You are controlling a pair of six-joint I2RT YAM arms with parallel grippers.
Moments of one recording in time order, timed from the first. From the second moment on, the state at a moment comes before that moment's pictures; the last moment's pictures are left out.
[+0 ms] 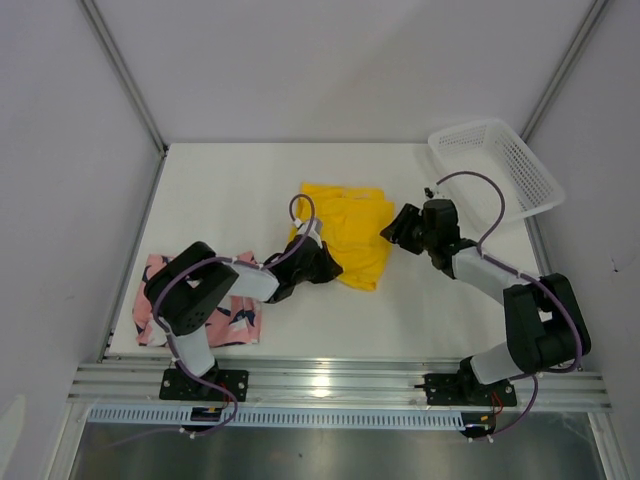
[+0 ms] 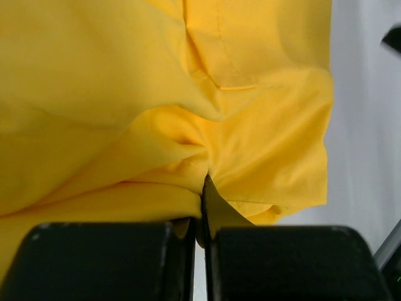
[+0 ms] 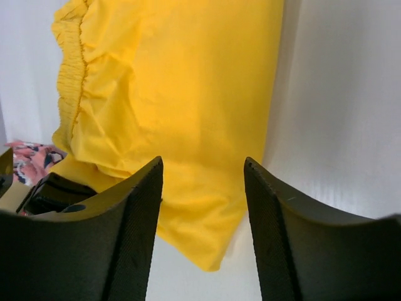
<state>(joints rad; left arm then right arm) -0.74 1.78 0.69 0.52 0.02 -0.80 0.32 1.48 0.76 0.13 -0.16 0.70</state>
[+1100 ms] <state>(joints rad) -0.63 1.46 0.70 -0.16 0.17 -0.41 0.26 1.33 0.72 -0.21 -0.31 0.48</state>
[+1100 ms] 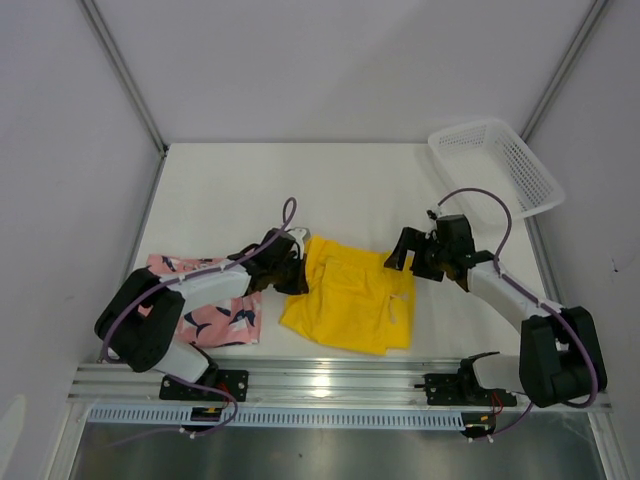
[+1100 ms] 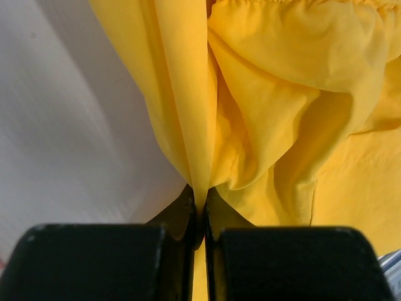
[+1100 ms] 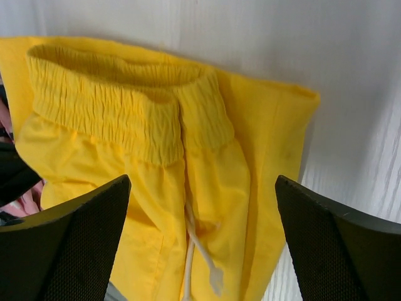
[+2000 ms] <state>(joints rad) -0.53 1.33 0.44 0.20 0.39 -0.50 0.24 1.12 0.49 -0.27 -0.41 0.56</state>
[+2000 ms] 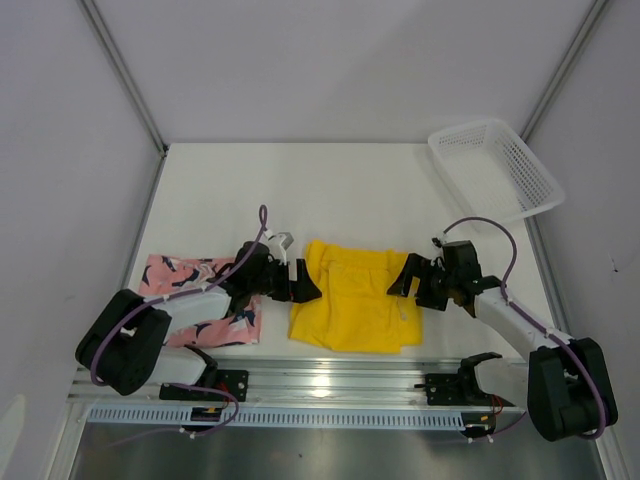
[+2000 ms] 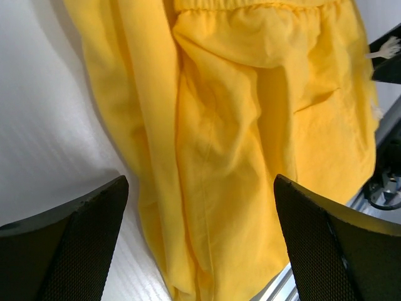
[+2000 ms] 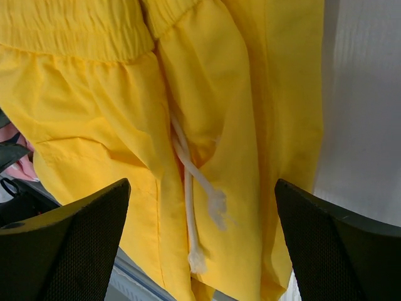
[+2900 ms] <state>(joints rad) -0.52 1.34 0.42 0.34 0.49 -0.55 0.22 1.03 0.41 -0.28 -0.28 0.59</state>
